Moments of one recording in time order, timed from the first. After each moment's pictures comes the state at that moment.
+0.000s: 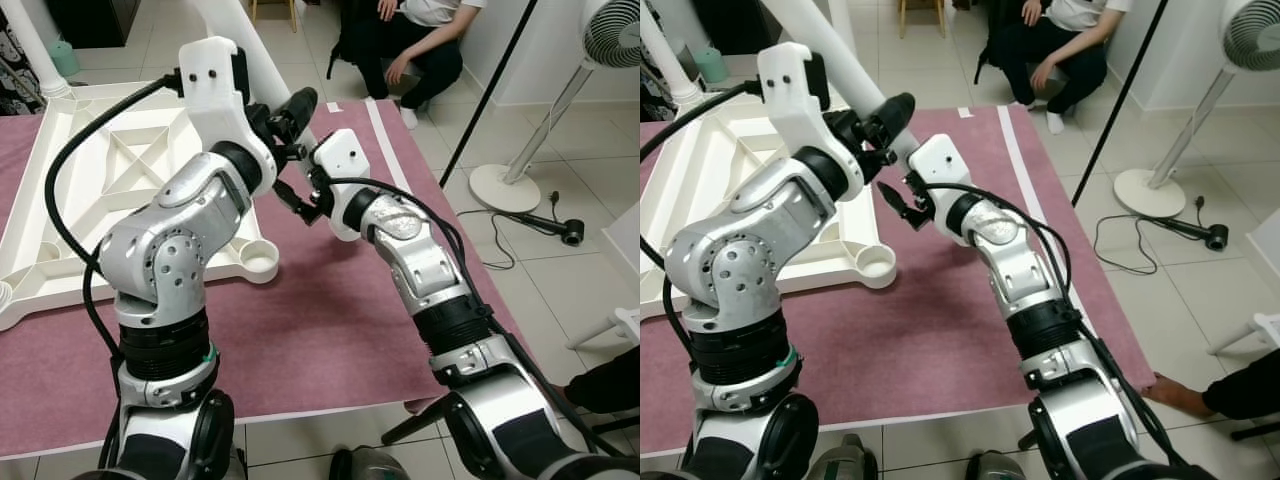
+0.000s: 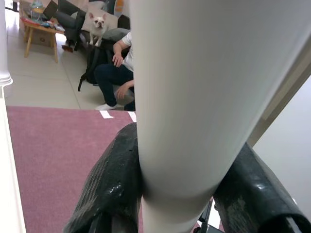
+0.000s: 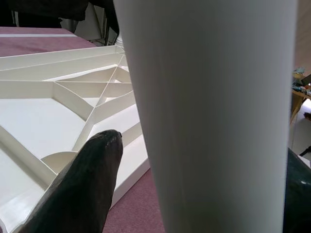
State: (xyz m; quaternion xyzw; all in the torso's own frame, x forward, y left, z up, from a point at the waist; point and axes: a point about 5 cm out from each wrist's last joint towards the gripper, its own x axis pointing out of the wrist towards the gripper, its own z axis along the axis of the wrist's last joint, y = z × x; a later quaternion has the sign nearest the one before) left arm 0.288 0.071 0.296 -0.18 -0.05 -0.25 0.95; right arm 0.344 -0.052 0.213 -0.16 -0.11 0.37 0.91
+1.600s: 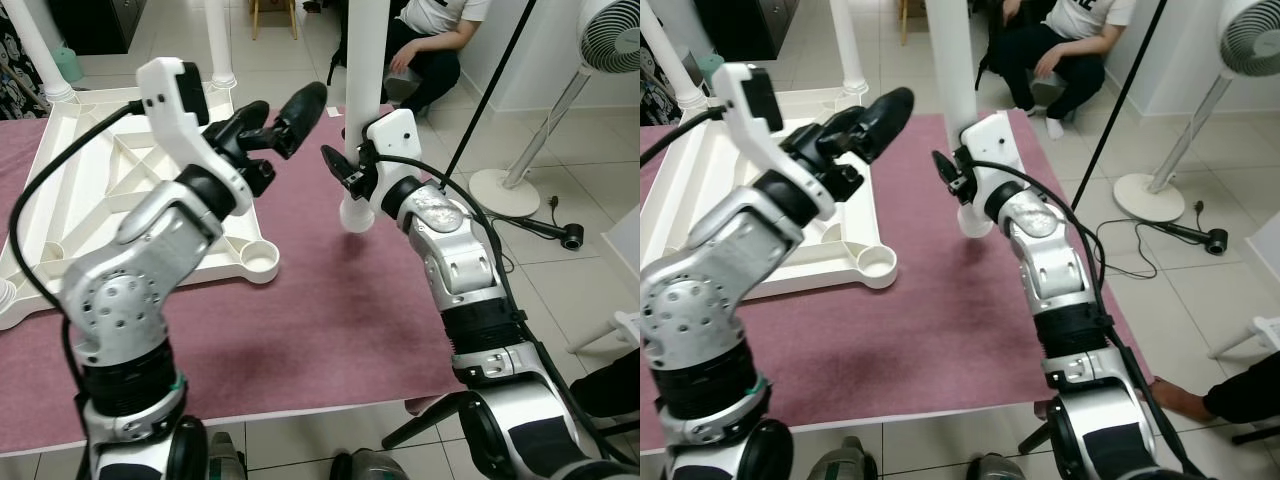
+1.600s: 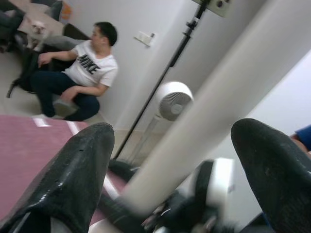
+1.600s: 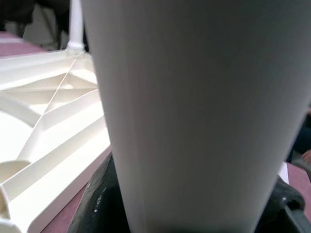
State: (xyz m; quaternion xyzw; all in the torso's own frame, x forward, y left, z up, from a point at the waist) left arm 0.267 0.074 0.294 -0.26 -0.08 -0.34 0.90; right arm 0.346 -0.086 0.226 -0.17 -0.12 0.26 0.94
